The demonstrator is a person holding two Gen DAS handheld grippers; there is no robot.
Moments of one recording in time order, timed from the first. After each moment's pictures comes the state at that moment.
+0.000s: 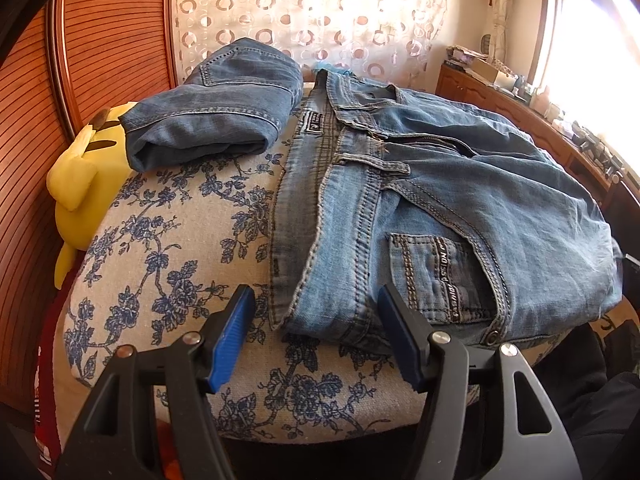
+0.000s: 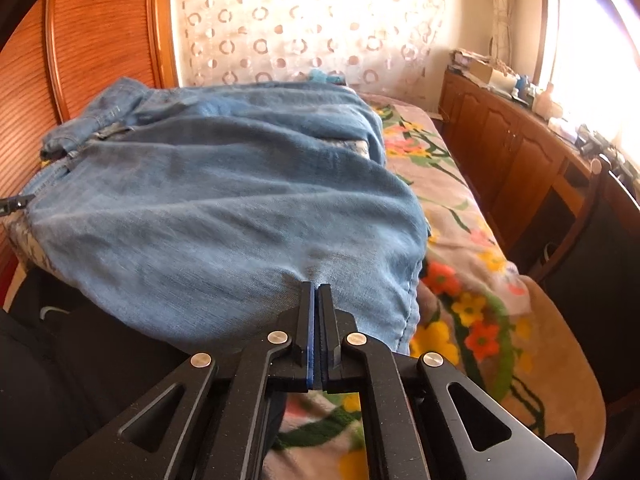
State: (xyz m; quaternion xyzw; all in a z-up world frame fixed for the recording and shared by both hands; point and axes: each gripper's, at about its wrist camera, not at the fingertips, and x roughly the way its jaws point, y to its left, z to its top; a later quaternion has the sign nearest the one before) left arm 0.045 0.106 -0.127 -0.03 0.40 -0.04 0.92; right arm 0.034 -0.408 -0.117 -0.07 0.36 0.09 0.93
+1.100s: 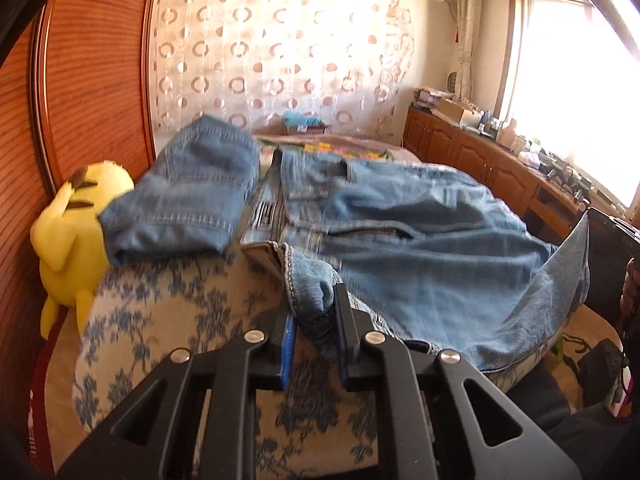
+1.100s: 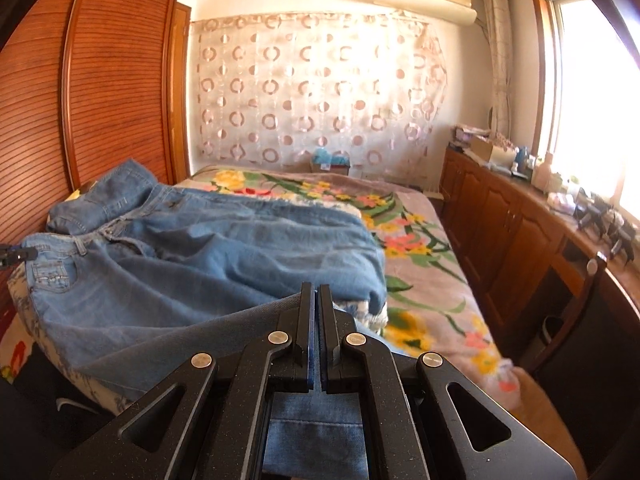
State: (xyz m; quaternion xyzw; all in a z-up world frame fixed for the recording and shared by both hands) left arm 0.054 0.080 -0.058 -0.04 0.31 -0.09 0.95; right arm 0.087 -0.385 -0.031 -0.08 0.23 0.11 0.96
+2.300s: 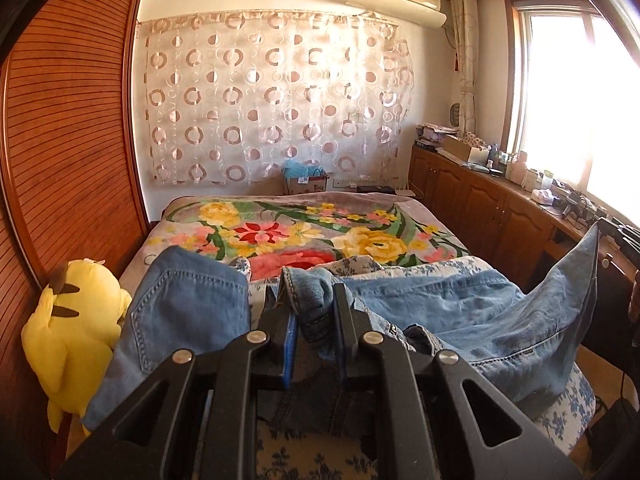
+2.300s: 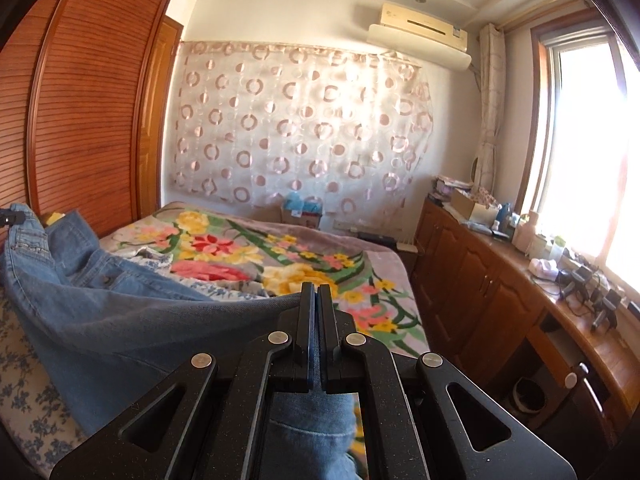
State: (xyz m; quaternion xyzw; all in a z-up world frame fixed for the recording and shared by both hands) left arm 0.223 0.069 0.028 -0.02 0.25 -0.08 0.97; right arm 0.217 -0.403 0.045 -0.12 0.16 0.07 0.98
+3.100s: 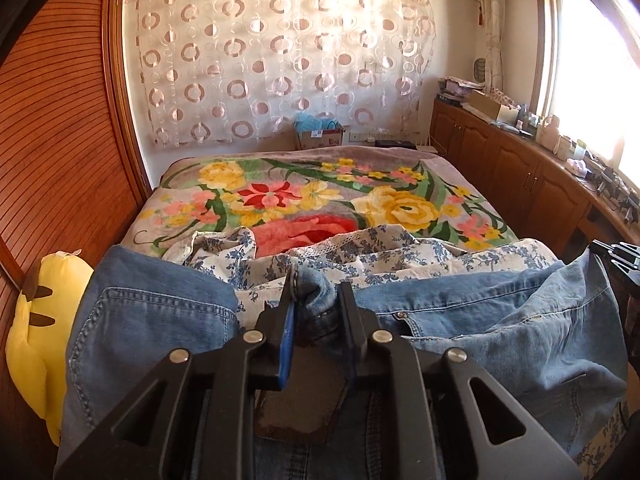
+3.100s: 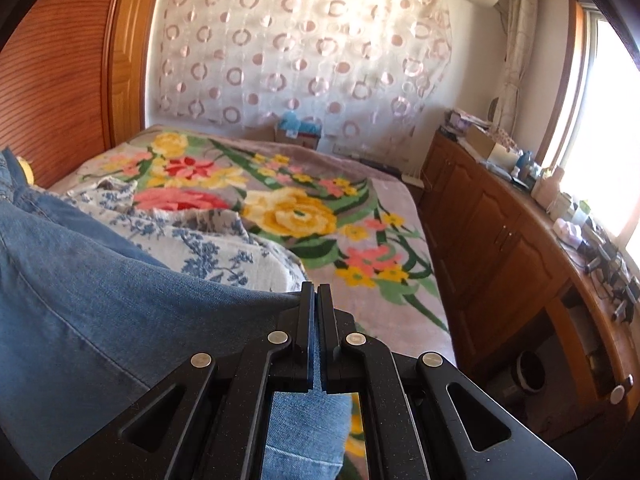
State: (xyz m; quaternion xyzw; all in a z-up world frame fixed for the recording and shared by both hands) left arm 0.358 0.057 -0.033 0.00 0.33 -0.05 0.94; right arm 0.382 -0.408 -0.069 -0.15 0.31 0.05 0.94
